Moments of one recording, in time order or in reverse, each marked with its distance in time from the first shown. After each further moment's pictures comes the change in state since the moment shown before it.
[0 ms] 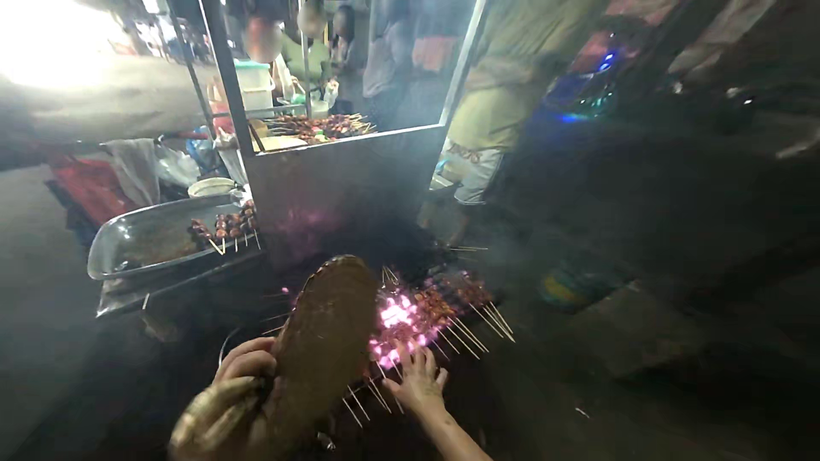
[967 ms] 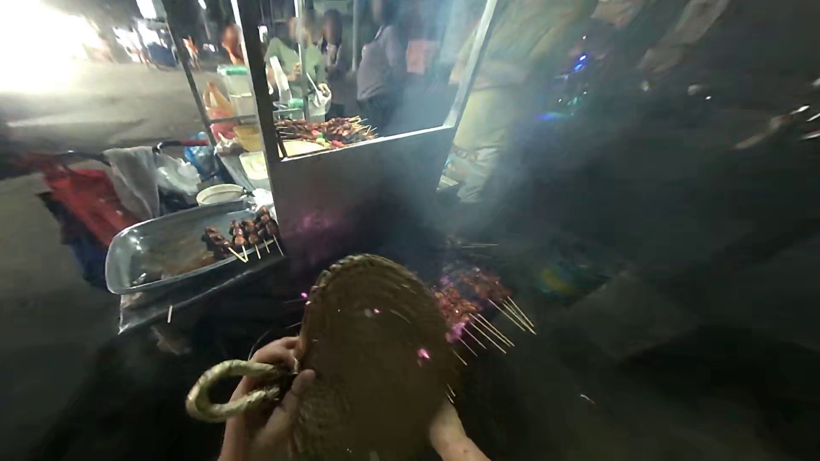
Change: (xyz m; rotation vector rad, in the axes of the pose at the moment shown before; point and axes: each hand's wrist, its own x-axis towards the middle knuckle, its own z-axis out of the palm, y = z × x) left_hand 0.006 -0.017 -0.044 -0.227 0.036 -0.117; right_hand -0.048 -0.040 0.040 0.044 -0.208 0.189
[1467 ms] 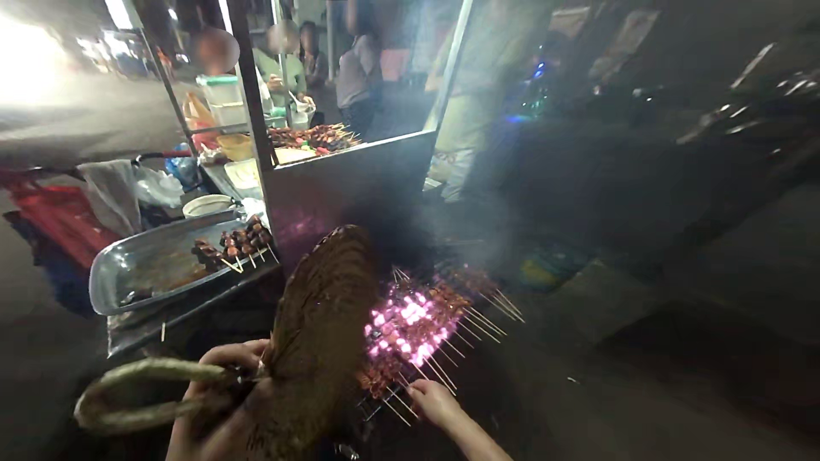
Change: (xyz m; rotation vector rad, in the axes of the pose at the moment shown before) left_hand 0.031 0.032 -0.045 -0.078 -0.071 0.008; right_hand 0.034 0.001 -0.009 0.339 -0.123 0.006
